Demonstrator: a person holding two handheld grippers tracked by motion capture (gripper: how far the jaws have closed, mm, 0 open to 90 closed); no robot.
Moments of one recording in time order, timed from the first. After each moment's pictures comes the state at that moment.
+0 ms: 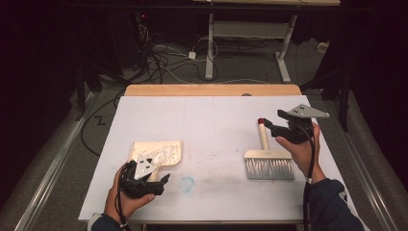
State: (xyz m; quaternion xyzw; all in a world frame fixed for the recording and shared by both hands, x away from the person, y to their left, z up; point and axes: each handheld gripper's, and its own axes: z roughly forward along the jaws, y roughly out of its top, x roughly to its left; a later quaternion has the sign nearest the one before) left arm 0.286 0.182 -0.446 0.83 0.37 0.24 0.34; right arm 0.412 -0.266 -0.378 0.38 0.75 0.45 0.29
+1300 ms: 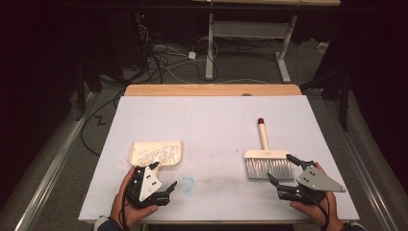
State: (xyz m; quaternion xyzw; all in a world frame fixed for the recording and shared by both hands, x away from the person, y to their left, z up) left arm 0.262 0.170 -0.458 0.83 0.29 0.29 0.37; right arm 0.275 -0.277 -0.432 0.27 0.77 0.46 0.35
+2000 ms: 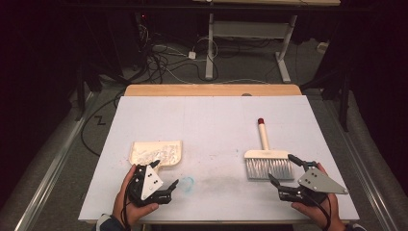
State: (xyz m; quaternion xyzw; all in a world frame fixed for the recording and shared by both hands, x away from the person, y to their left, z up) left arm 0.268 0.166 -0.458 0.82 0.30 0.30 0.38; right arm 0.272 -0.279 -0.430 0.27 0.76 0.46 0.35
